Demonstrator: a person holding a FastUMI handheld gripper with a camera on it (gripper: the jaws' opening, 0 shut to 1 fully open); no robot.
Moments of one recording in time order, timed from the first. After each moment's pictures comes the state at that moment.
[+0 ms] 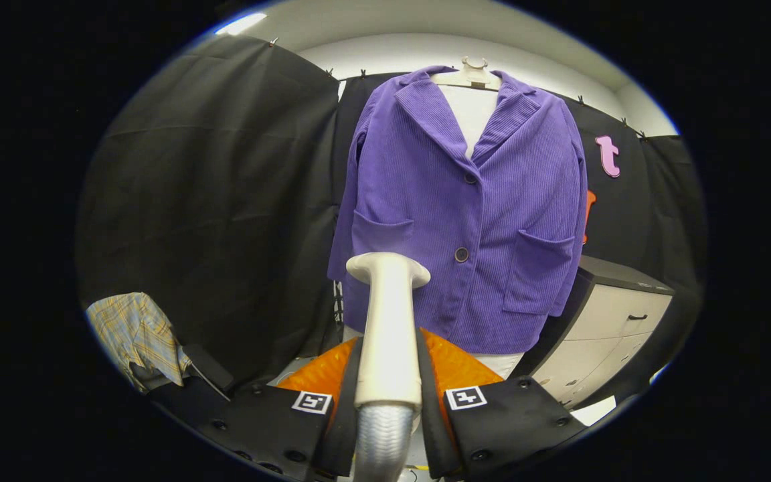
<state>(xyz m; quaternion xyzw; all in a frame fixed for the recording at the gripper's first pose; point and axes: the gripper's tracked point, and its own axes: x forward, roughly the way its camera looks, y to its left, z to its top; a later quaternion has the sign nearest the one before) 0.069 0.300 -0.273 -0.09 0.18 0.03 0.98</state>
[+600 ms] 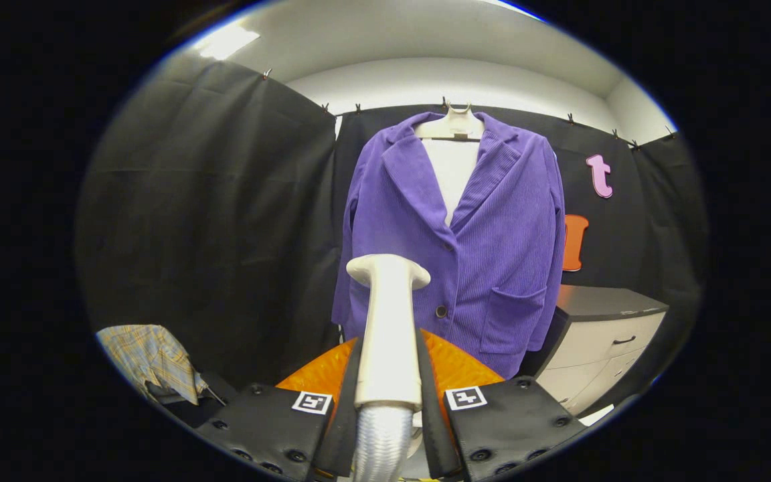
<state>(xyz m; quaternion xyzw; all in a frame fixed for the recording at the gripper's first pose) 0.049 0.295 -0.162 -0.06 0.10 0.05 0.99</state>
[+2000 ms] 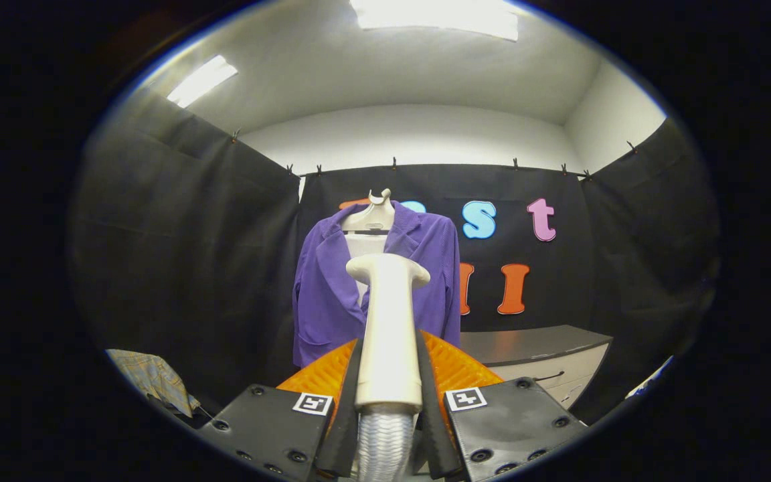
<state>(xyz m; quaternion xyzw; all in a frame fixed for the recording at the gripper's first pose) -0.062 0.161 -0.021 -0.04 -0.01 -0.01 1.00</state>
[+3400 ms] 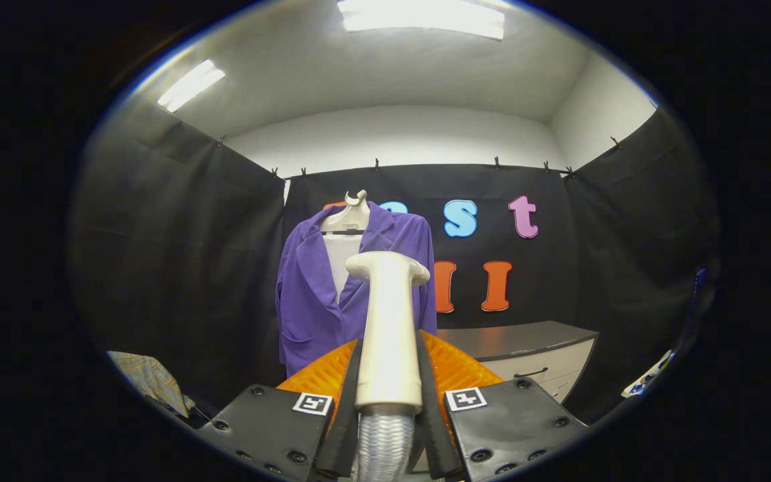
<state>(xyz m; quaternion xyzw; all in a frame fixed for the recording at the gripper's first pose) -0.078 0.124 -0.020 -0.03 -0.01 -0.03 1.00</state>
